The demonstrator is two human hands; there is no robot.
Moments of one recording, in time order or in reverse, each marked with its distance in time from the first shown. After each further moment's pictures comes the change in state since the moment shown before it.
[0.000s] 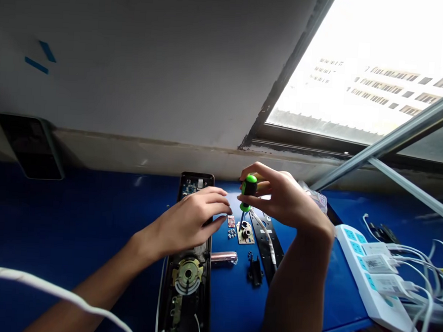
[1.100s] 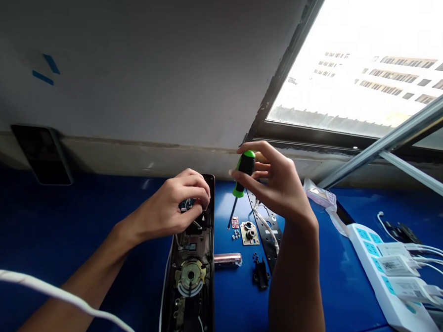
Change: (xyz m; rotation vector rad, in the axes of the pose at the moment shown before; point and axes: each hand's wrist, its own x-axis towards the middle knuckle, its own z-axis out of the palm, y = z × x) left_hand -0.008 -0.011 -0.035 0.045 0.087 -0.050; right_hand 0.019 -0.007 0.017 0.235 0.306 -0.192
